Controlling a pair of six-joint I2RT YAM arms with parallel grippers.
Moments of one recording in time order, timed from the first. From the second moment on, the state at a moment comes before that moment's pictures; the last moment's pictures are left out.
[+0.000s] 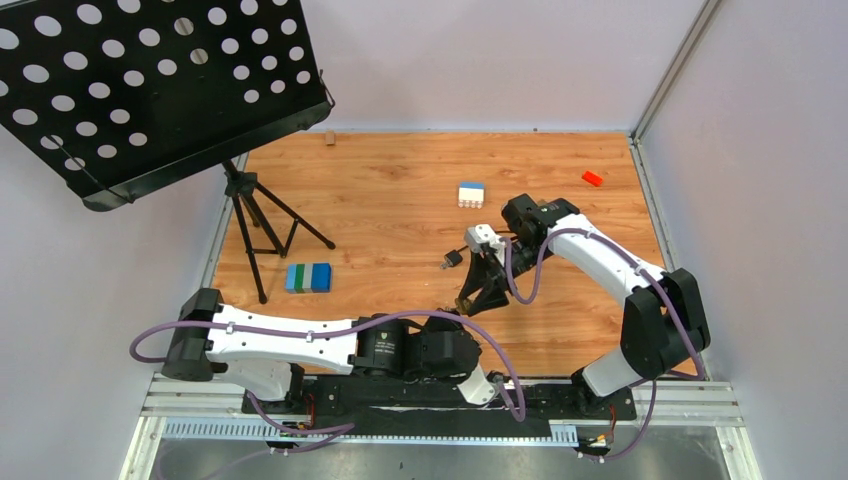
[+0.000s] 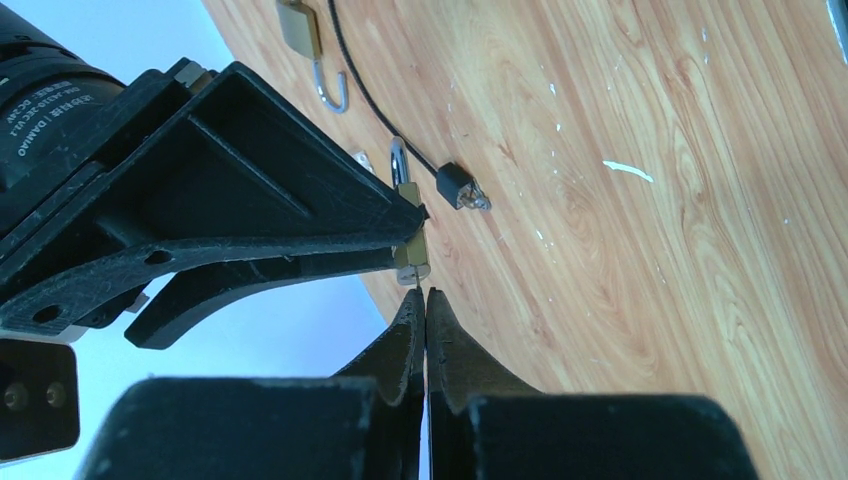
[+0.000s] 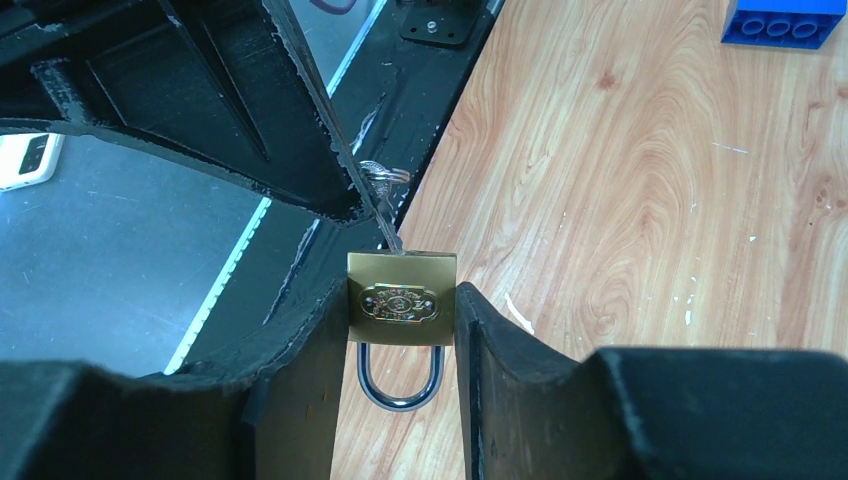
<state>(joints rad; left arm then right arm) -1.60 1.39 1.14 -0.63 -0.53 0.96 0.48 1.52 1.14 -1.19 -1.28 -1.36</state>
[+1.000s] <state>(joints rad) -1.52 1.26 1.05 -0.49 -0.41 0.96 0.44 1.52 1.14 -1.26 -1.36 -1.47</state>
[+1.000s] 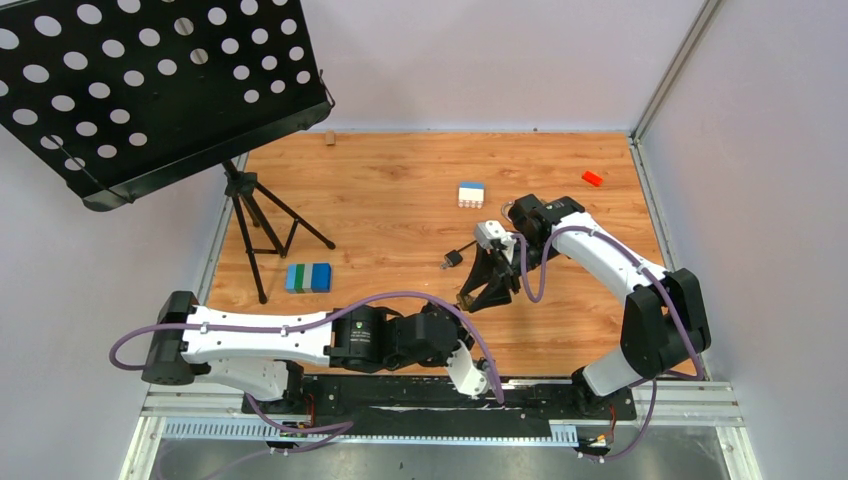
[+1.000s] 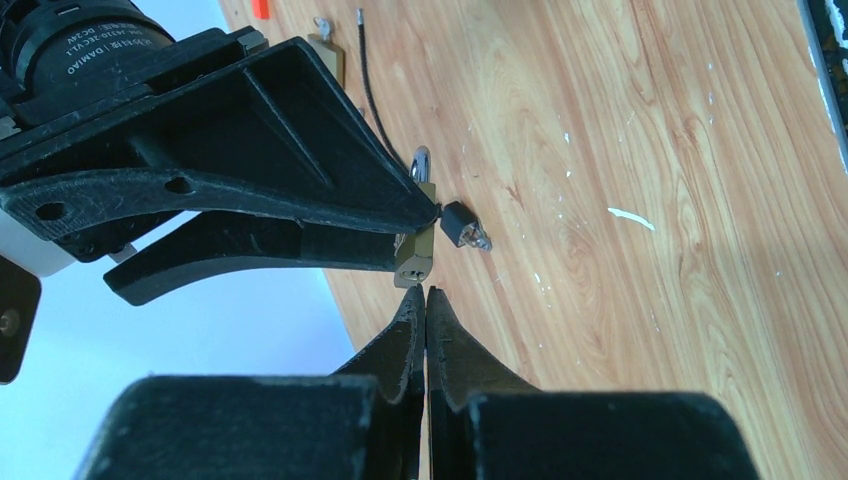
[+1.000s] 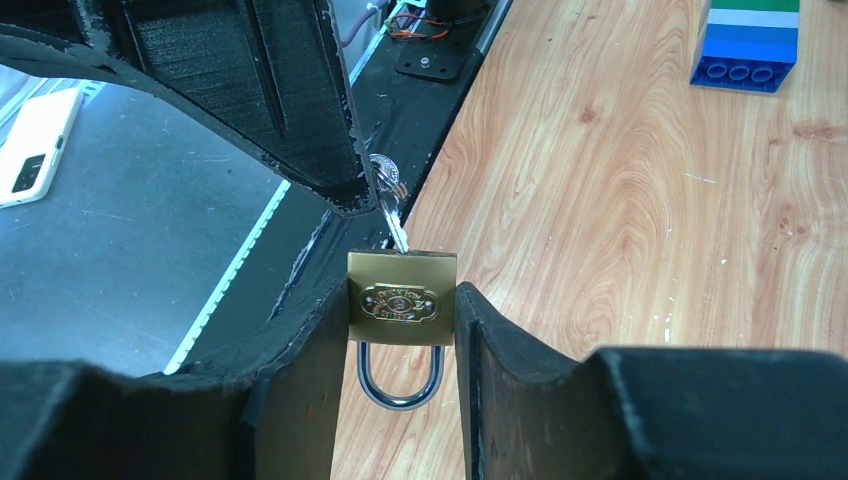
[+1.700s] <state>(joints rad) -1.47 1.23 1.01 -0.44 -0.34 0.97 0.44 1.52 1.14 -1.26 -1.35 -1.50</state>
